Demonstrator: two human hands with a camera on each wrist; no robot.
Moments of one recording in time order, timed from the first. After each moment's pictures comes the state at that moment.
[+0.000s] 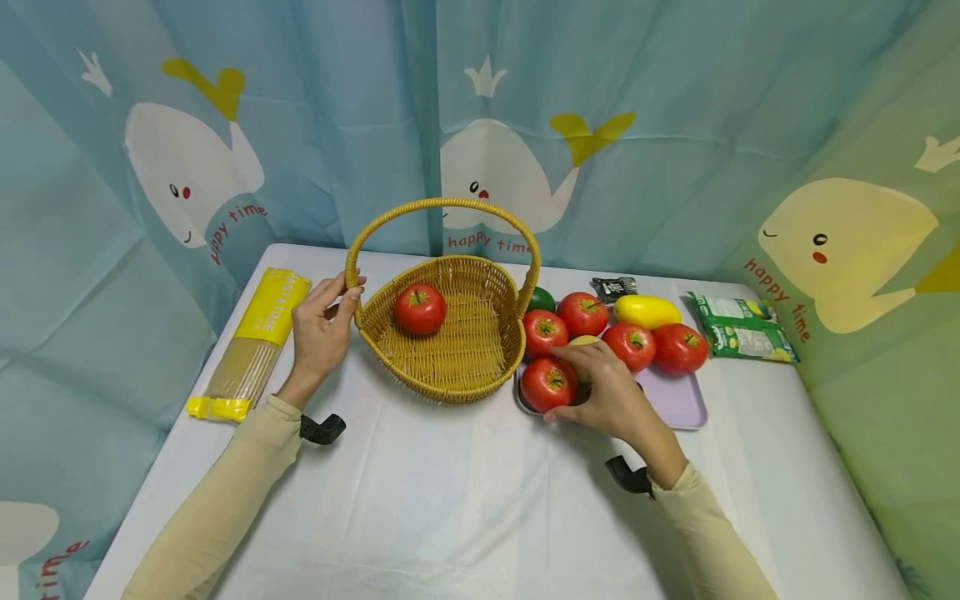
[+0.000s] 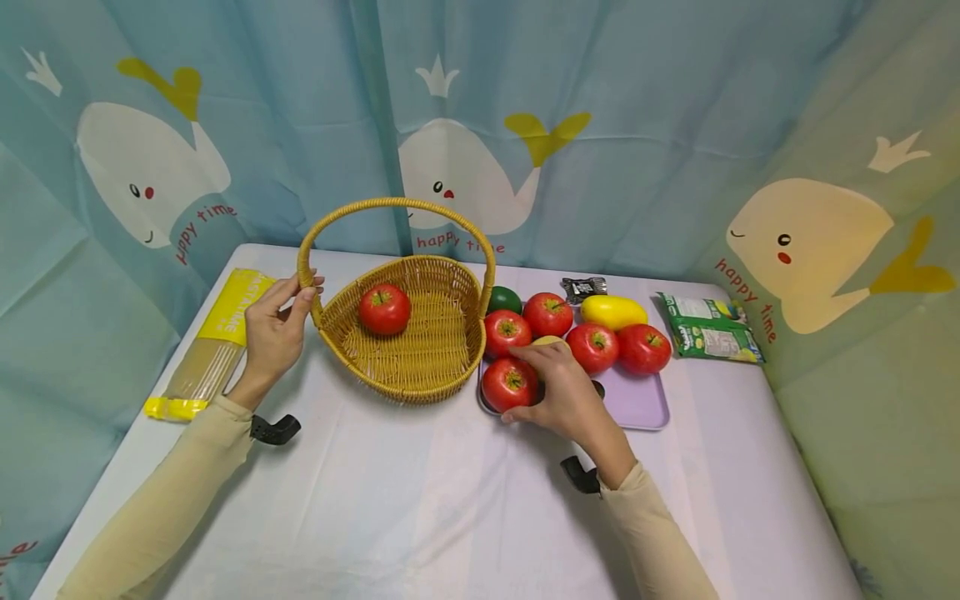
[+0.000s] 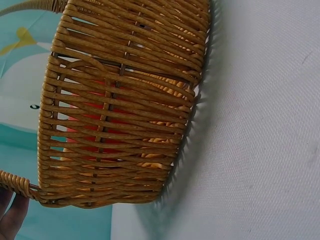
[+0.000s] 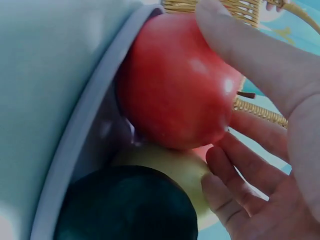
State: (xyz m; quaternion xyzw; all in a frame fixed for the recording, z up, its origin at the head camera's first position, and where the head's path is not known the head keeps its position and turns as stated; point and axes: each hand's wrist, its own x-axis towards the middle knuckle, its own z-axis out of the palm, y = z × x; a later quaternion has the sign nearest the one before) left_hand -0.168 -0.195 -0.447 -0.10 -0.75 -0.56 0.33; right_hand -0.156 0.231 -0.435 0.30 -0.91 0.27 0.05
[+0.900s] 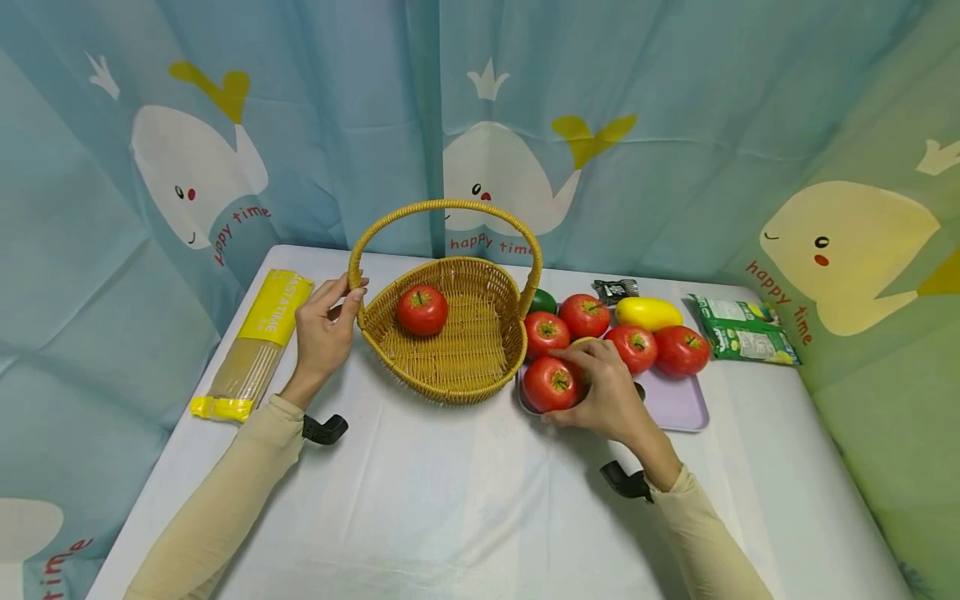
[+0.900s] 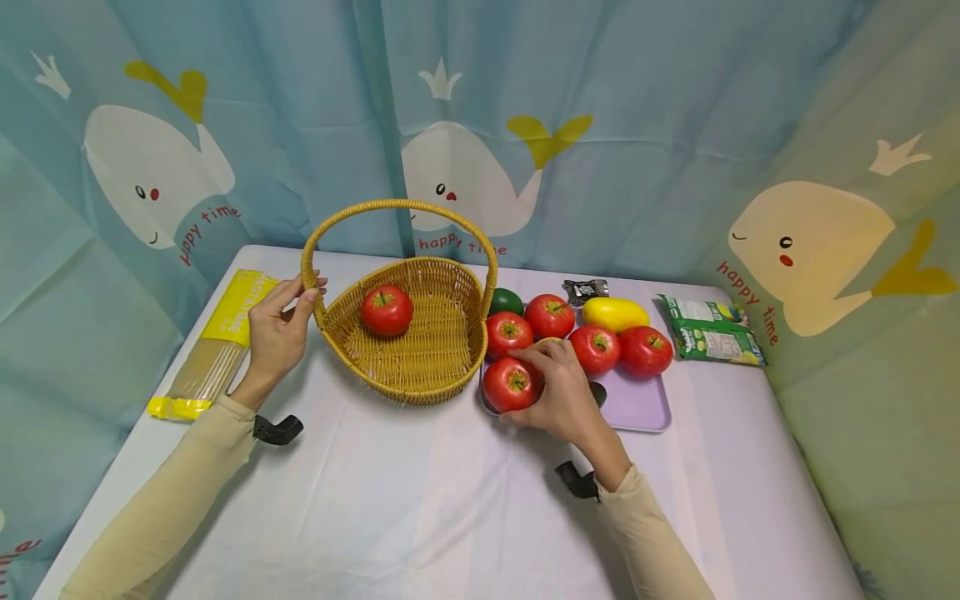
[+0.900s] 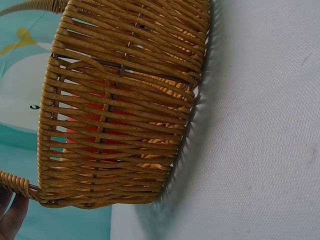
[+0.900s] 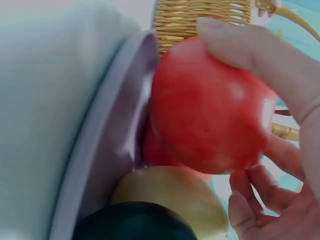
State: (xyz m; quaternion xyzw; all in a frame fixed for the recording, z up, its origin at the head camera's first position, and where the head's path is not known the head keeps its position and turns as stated) left_hand -0.155 -0.181 -0.423 -0.09 -0.75 -0.55 0.34; right_hand -0.154 0.224 -0.438 0.27 -0.91 0.30 0.08
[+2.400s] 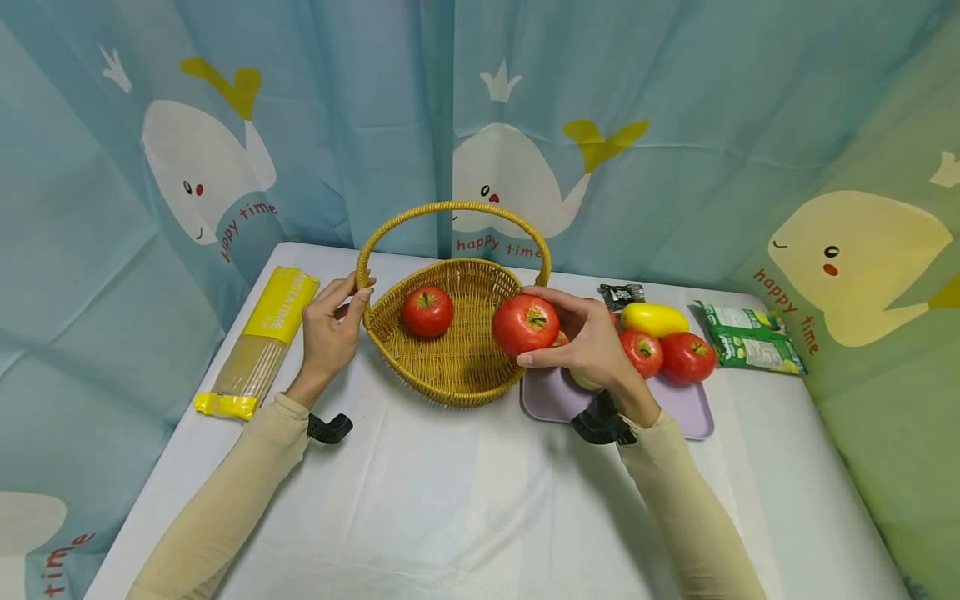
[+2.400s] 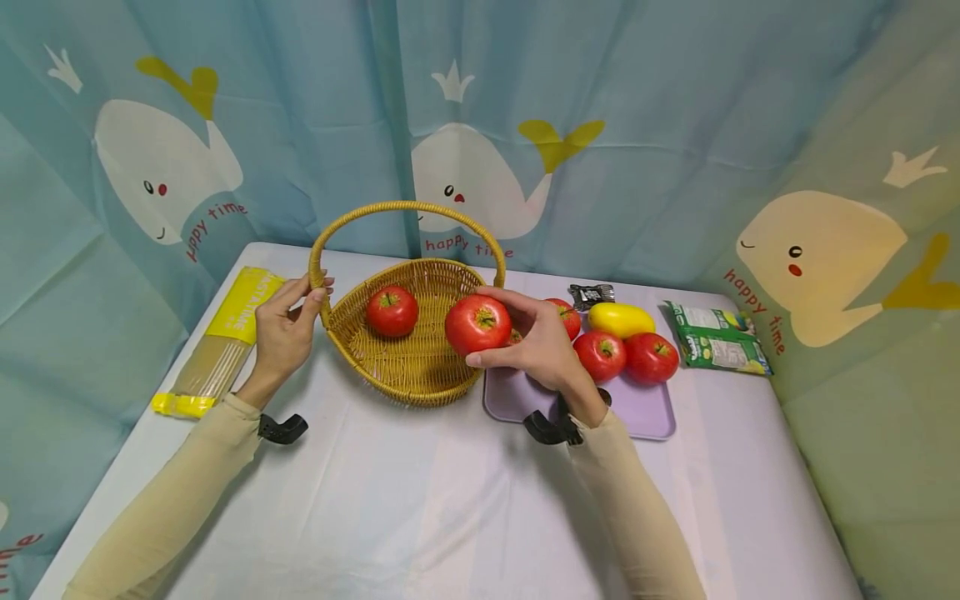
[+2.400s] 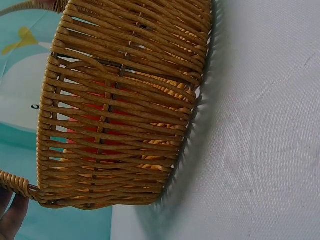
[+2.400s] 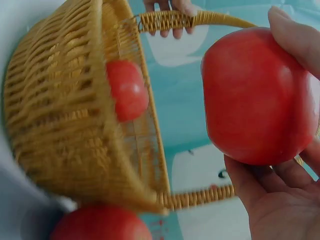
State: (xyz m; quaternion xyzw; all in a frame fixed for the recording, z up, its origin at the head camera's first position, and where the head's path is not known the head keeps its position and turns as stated) left_hand -0.171 -0.193 -0.448 -0.10 -0.74 -0.56 0.35; right_hand -0.200 0.173 -0.386 0.26 -0.75 0.60 -0.07
